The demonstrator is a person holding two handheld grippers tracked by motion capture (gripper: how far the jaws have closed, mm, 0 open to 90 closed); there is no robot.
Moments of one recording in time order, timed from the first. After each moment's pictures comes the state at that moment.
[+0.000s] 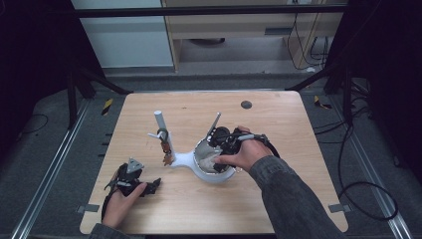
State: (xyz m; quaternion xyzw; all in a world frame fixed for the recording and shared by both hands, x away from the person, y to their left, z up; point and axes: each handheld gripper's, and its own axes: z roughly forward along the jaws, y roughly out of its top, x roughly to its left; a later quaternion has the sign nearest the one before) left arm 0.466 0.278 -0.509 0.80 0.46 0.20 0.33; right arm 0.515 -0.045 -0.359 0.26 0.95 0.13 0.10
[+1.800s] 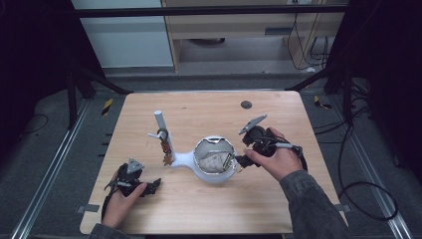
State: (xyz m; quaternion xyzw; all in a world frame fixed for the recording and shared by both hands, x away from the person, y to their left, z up) left arm 0.466 0.278 -0.509 0.80 0.46 0.20 0.33; right arm 0.504 -0.130 -0.364 0.33 0.90 0.25 0.16
